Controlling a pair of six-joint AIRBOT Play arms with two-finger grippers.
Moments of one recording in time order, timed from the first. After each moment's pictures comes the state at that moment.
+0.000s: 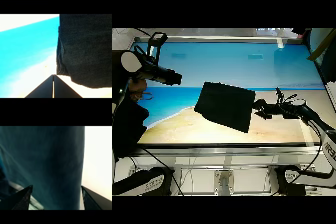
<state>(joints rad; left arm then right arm) -0.19 -1.23 1.50 1.44 -1.25 -1.41 -0.11 -1.41 0.76 -0.42 0.98 1.12</state>
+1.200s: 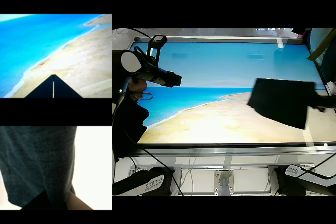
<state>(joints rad) -0.19 -1.23 1.50 1.45 -1.29 -1.44 -0.83 -1.26 1.08 -0.94 1.17 1.22</state>
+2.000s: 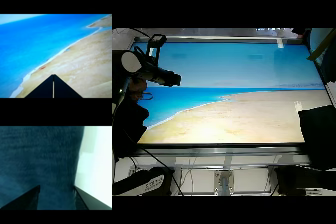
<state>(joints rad) -0.19 -1.23 1.50 1.47 -1.28 -1.44 -1.75 -1.19 0.91 -1.15 1.27 1.22</state>
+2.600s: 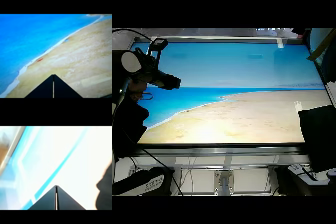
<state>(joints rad) -0.19 -1.23 1.50 1.47 -1.37 -1.44 -1.15 -1.04 1.11 -0.57 1.31 1.15</state>
